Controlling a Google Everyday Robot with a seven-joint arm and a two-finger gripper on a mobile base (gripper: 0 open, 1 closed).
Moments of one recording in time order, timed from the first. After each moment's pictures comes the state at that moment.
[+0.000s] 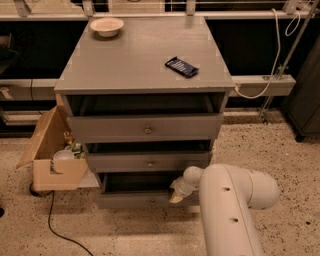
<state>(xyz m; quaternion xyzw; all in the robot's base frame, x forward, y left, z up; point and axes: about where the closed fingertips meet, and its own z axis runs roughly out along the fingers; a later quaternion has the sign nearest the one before) 0.674 -0.075 0.173 -0.68 0.70 0.08 0.21</state>
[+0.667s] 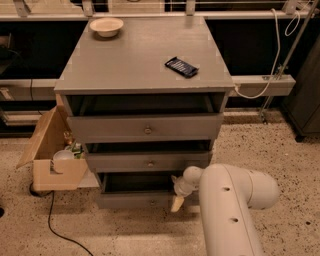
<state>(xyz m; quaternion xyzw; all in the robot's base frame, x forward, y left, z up) 0.674 -0.075 0.173 -0.68 0.70 0.08 0.21</state>
